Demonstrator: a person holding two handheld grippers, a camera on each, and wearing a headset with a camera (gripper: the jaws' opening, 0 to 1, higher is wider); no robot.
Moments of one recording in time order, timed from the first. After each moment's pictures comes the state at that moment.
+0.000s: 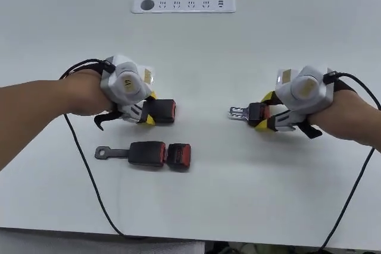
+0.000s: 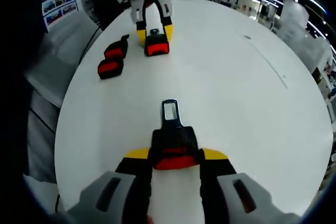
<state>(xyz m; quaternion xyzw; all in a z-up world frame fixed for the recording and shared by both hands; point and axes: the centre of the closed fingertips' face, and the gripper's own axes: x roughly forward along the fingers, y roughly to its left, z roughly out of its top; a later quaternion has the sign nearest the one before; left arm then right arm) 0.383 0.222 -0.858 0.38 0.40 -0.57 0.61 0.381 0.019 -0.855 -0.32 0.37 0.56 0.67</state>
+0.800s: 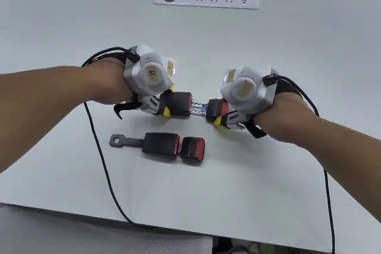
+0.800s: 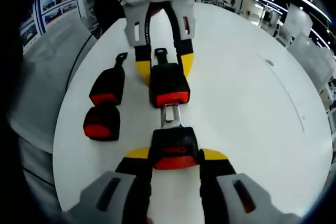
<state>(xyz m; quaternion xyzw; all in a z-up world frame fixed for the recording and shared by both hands) 0.383 0.222 -0.855 0.38 0.40 -0.56 0.61 0.386 0.134 -0.858 -0.32 0.35 0.57 0.67</state>
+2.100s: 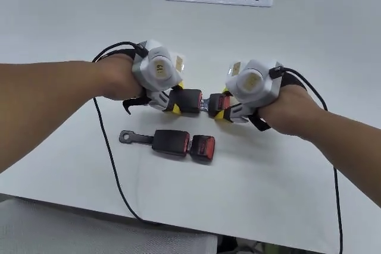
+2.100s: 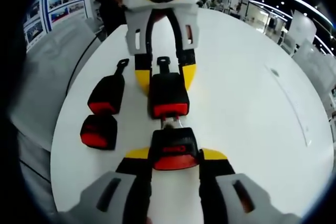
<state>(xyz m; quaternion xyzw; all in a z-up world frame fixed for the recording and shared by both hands) 0.381 0.225 -0.857 0.37 0.39 -0.58 0.61 0.381 0.146 -0.857 -0.30 0.33 0.60 0.67</state>
